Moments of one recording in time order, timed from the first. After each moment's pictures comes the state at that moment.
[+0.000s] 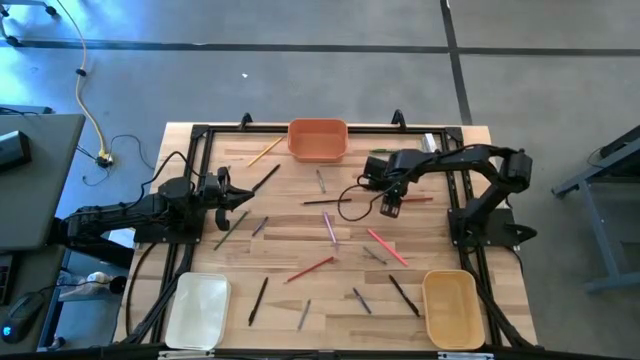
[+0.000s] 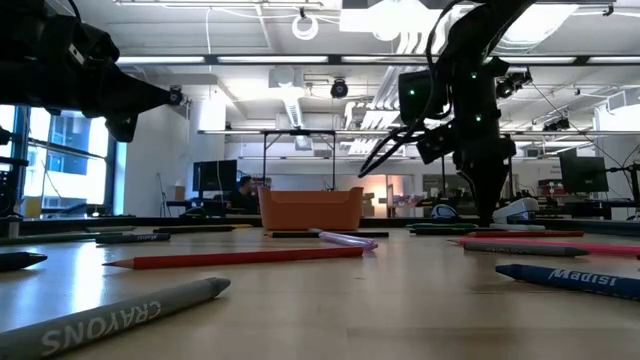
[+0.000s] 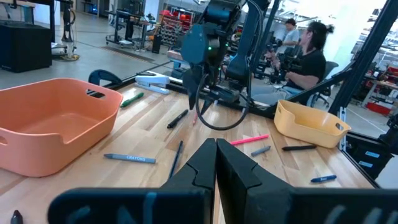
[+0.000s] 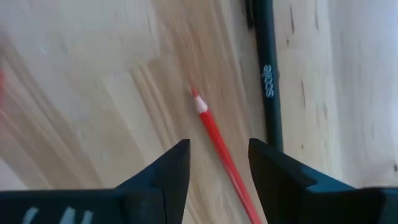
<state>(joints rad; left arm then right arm) 0.31 0.07 0.01 0.02 0.04 -0.23 -0.34 1.64 0.97 -0.89 0.04 -0.02</state>
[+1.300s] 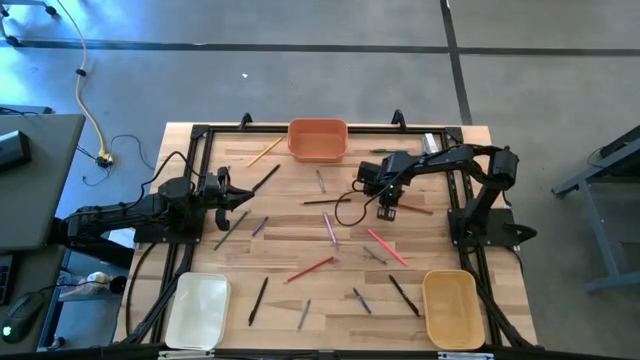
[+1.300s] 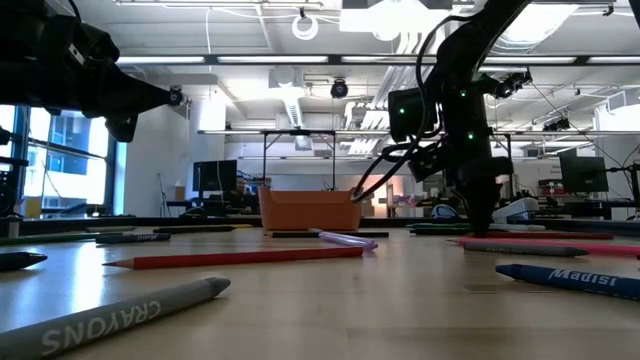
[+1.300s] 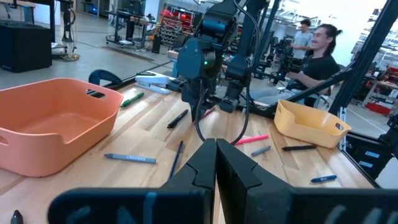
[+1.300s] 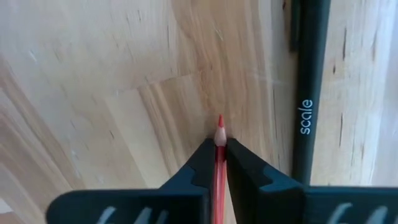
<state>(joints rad) 0.31 0.07 0.01 0.02 0.04 -0.23 -0.33 1.78 0.97 -0.82 0.01 -0.08</state>
